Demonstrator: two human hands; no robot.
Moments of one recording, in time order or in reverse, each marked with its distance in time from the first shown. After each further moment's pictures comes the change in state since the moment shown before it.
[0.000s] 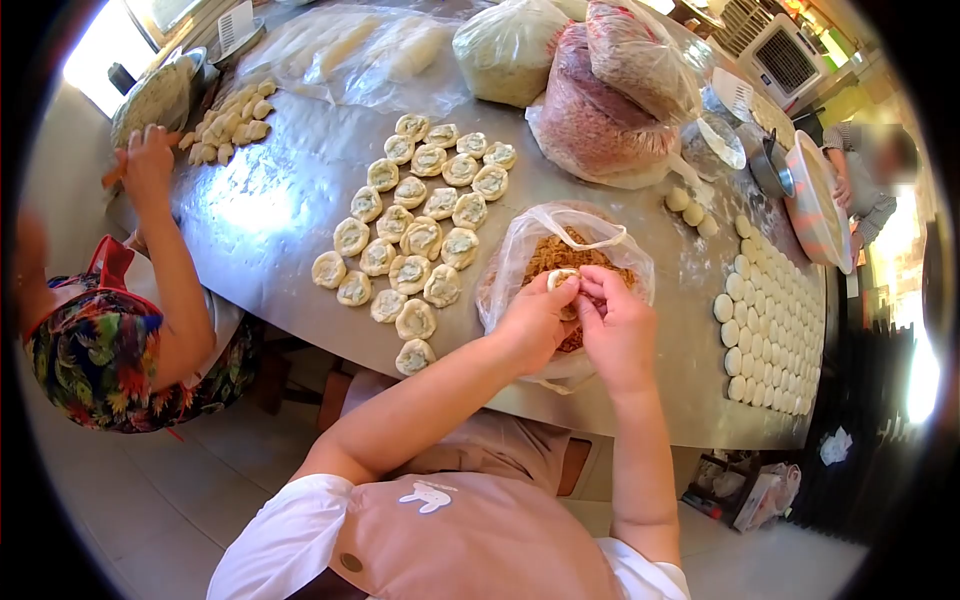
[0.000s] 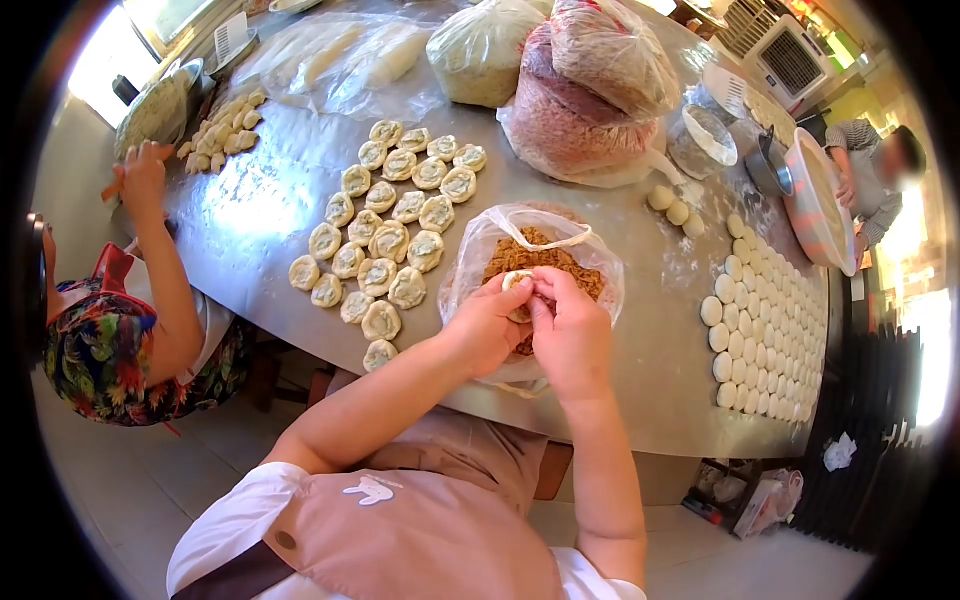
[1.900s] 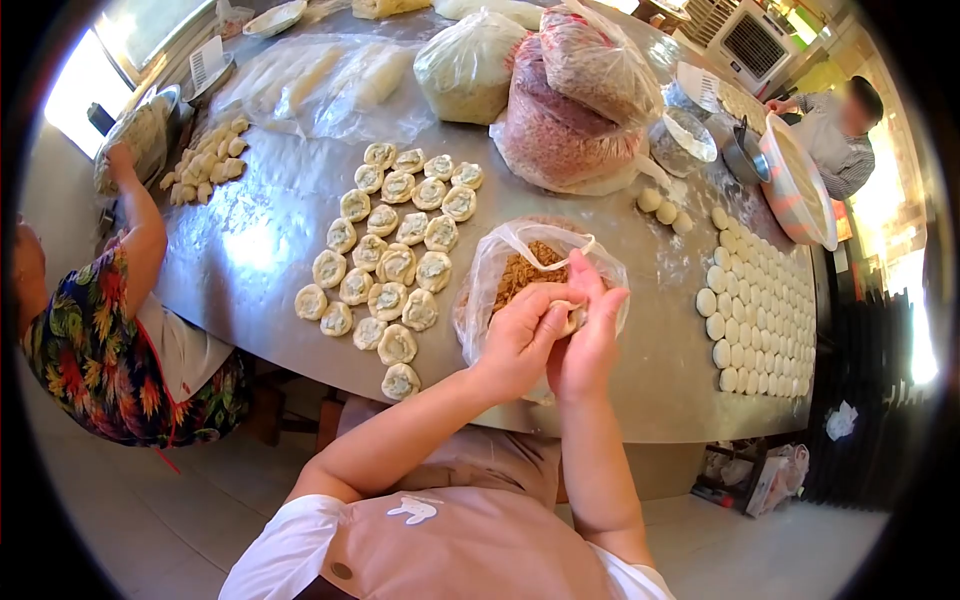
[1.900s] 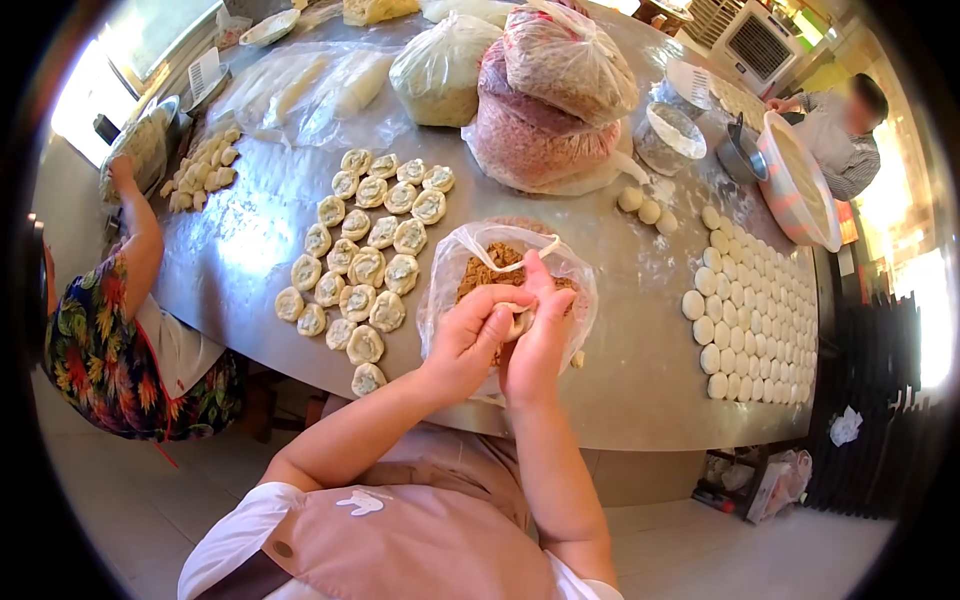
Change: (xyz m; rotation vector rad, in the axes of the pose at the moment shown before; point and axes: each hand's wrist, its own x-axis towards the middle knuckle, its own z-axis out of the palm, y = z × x) left_hand -0.020 0.007 0.006 0.967 -0.256 0.752; right_hand 0.001 -0.002 0.035 1.210 0.275 0.177
